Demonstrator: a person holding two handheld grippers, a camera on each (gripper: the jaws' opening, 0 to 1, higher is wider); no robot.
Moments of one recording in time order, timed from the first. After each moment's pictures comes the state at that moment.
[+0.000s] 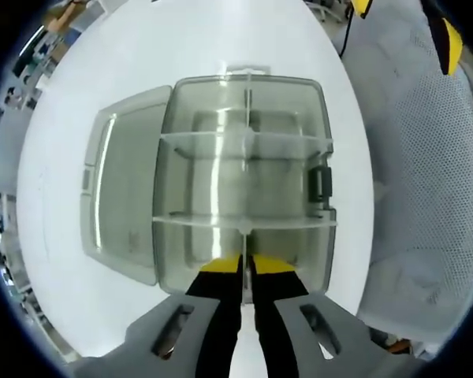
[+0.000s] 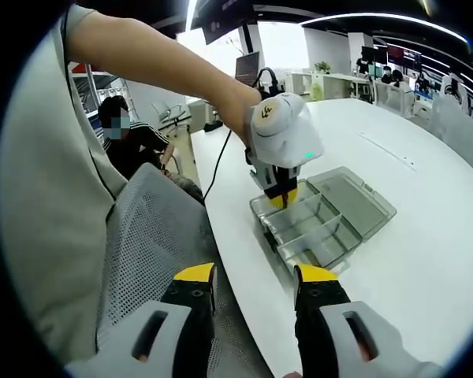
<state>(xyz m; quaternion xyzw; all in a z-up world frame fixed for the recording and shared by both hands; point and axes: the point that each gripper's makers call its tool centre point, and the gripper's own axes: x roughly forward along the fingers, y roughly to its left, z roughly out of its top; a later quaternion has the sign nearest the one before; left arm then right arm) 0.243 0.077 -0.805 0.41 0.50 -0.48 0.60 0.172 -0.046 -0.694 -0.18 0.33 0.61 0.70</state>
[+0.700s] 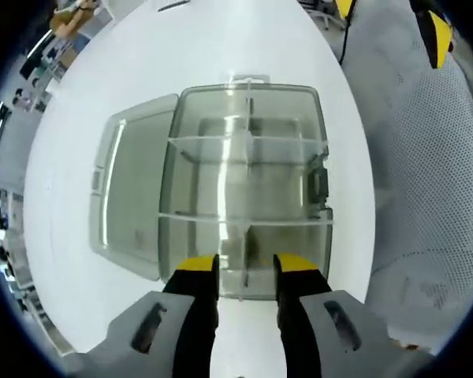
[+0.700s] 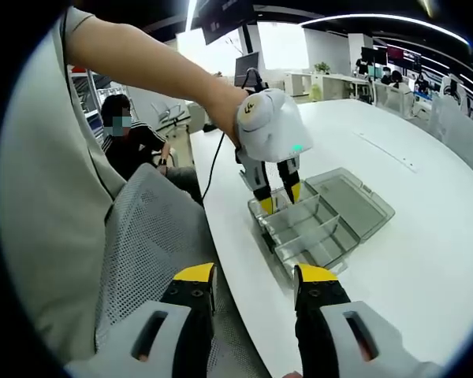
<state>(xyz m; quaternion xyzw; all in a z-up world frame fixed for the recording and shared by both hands) 0.248 0.076 -0.794 0.41 0.46 -0.47 0.64 0.175 -0.047 -0.692 -0.18 0.32 0.60 0.71</state>
